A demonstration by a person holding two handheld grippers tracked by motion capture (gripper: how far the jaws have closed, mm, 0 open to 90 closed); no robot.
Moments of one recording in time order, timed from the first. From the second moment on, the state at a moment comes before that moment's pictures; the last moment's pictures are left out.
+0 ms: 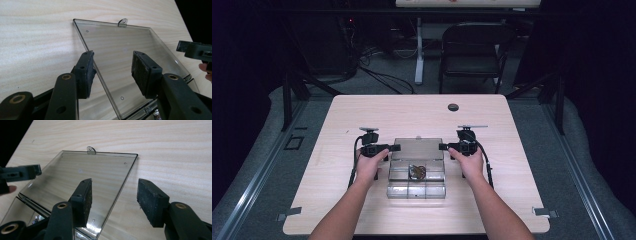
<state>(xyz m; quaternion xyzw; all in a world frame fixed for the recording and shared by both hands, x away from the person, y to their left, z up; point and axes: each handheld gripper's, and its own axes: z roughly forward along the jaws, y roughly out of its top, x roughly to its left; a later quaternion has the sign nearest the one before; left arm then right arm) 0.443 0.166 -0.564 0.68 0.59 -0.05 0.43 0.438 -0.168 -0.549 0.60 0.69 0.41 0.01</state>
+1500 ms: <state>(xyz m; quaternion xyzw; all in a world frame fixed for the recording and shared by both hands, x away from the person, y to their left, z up) 0.446 0.164 -0.572 0.69 0.59 -0.08 0.41 0.447 -0.157 -0.569 0.62 0.67 0.40 -0.09</state>
